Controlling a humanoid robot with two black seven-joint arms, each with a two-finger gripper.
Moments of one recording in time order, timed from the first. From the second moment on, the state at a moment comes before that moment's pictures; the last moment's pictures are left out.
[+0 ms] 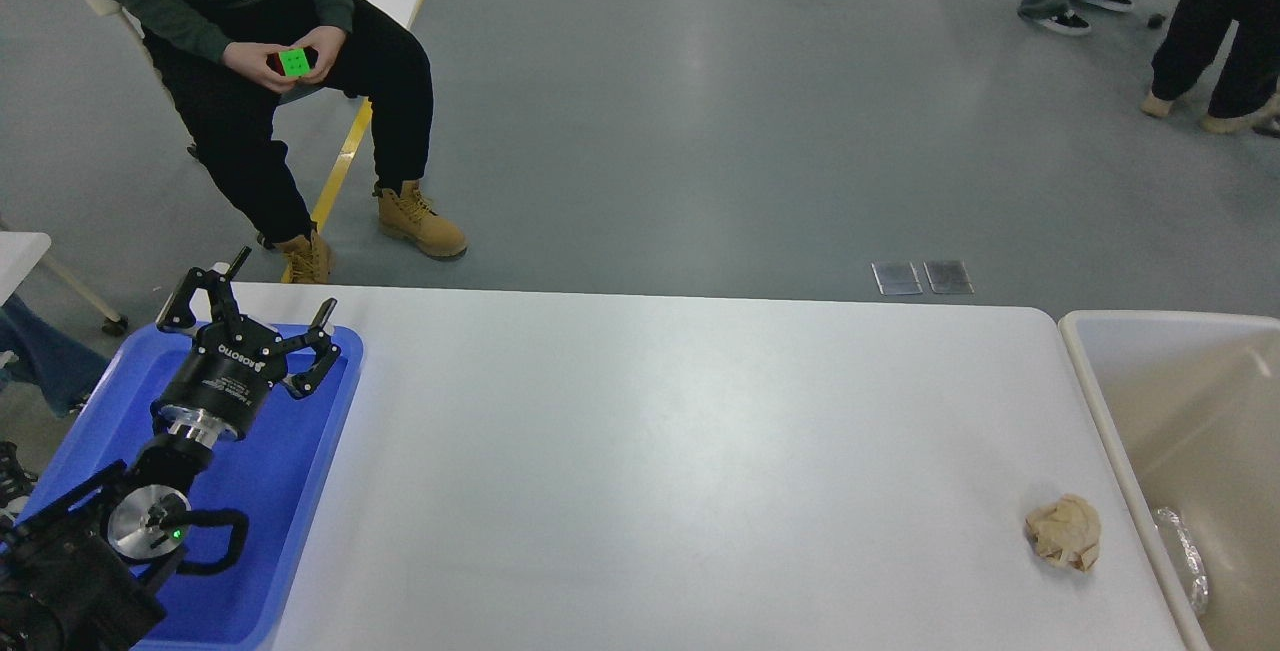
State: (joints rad) left arm -0.51 0.40 -0.78 -0.44 -0.03 -0.79 -0.51; right arm 1.62 -0.89 -0.86 0.84 -0.10 0.08 0.29
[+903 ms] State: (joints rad) left arm -0.51 0.40 -0.78 -0.44 -0.03 -0.79 -0.51; right arm 1.98 -0.46 -1.24 1.17 -0.16 0.27 0.29
